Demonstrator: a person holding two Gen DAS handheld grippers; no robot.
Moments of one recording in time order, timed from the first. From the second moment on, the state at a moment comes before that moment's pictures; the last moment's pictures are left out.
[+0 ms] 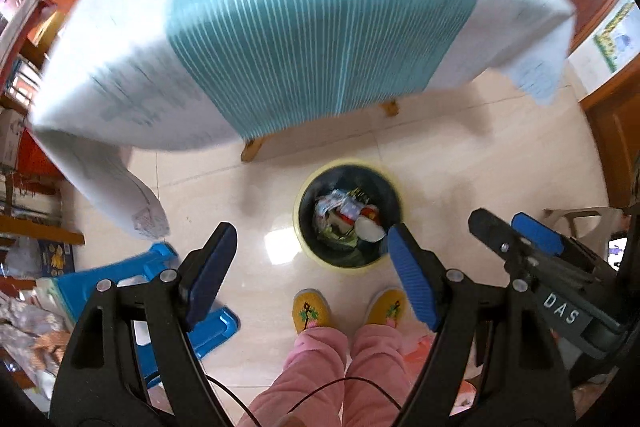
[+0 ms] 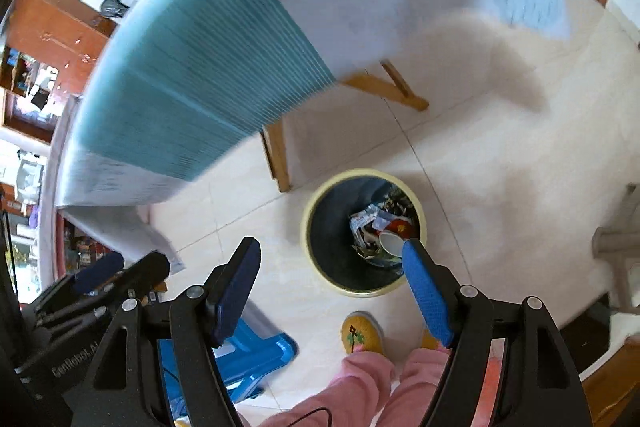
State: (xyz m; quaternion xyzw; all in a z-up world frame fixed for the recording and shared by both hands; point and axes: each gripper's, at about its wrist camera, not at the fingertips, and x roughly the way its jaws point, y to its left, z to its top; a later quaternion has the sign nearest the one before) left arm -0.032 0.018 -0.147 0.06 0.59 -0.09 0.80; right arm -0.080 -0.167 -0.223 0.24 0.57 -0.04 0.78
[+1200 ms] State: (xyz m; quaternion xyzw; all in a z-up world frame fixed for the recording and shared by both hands) left arm 0.110 0.022 0.120 0.03 0.43 -0.17 0.89; right arm 0.022 -0.165 0.136 0.17 0.37 -0.05 0.91
